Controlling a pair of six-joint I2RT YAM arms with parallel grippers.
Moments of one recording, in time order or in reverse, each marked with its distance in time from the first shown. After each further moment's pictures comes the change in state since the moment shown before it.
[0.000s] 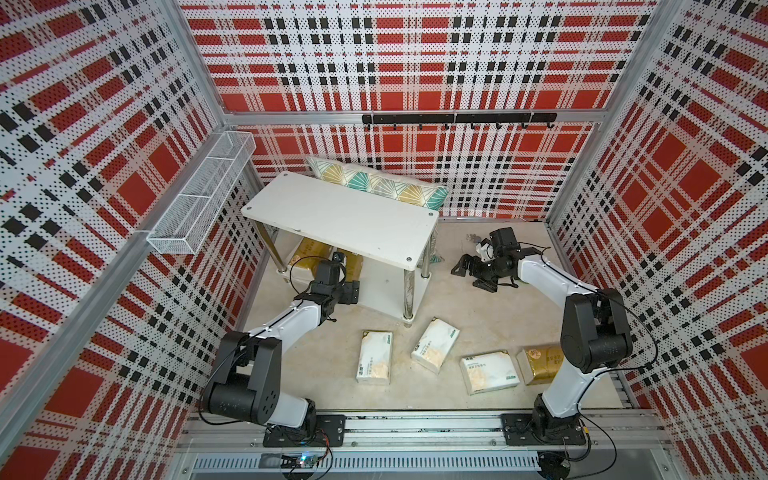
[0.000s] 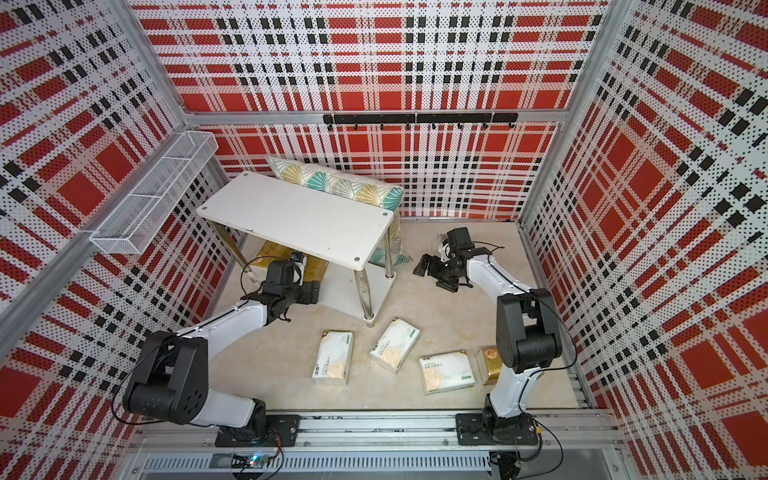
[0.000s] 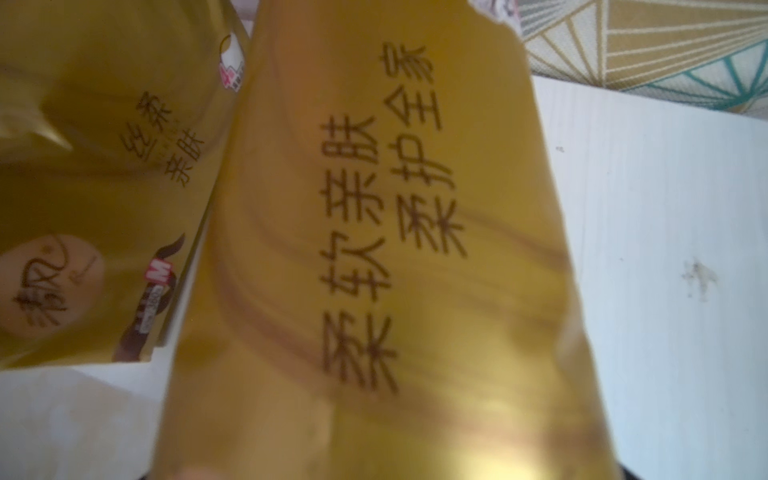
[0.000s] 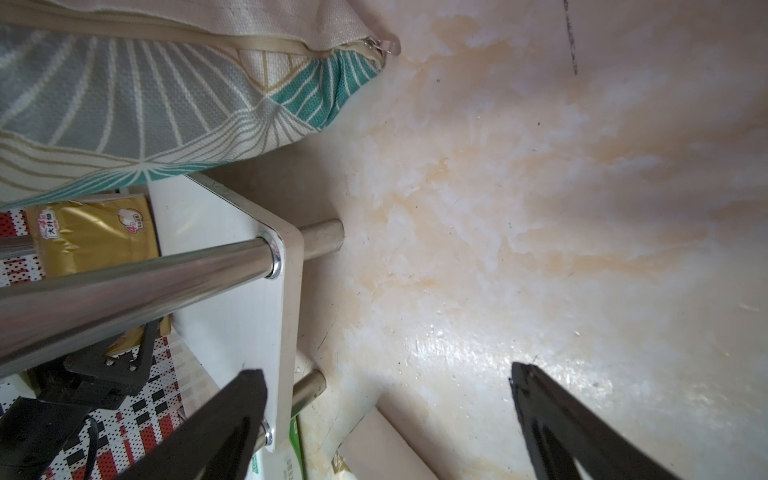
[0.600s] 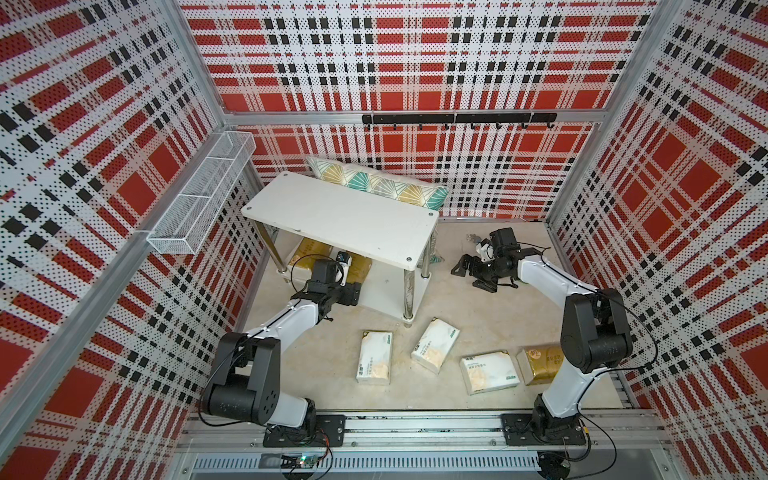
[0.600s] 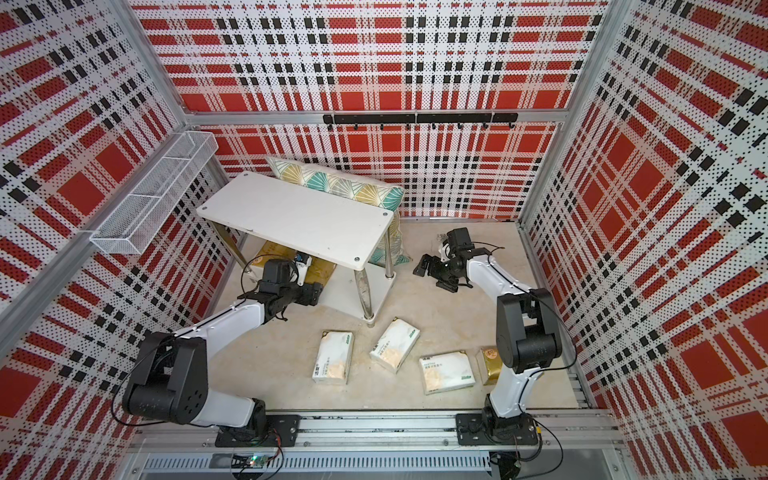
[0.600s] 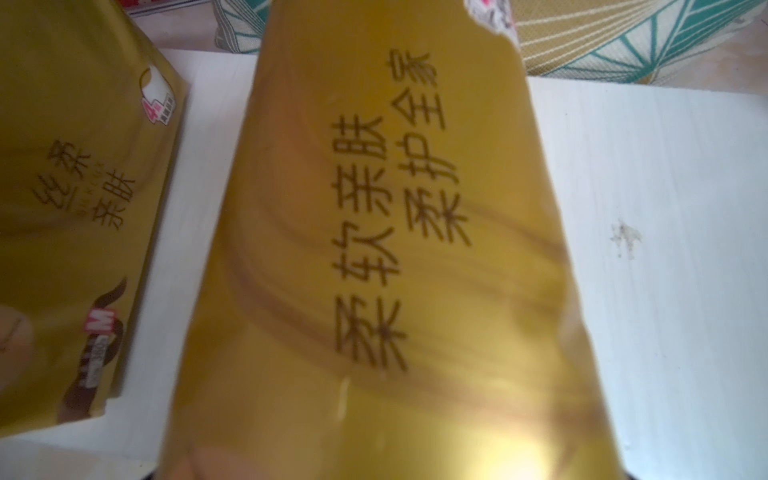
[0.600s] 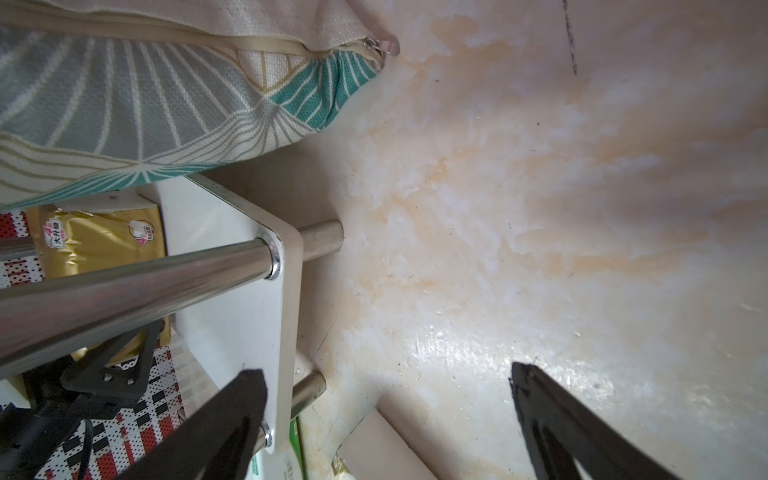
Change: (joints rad) left arm 0.034 -0.002 0.012 -0.012 0.132 0.119; right arm 0.000 0.000 -0.005 0.006 0.001 0.003
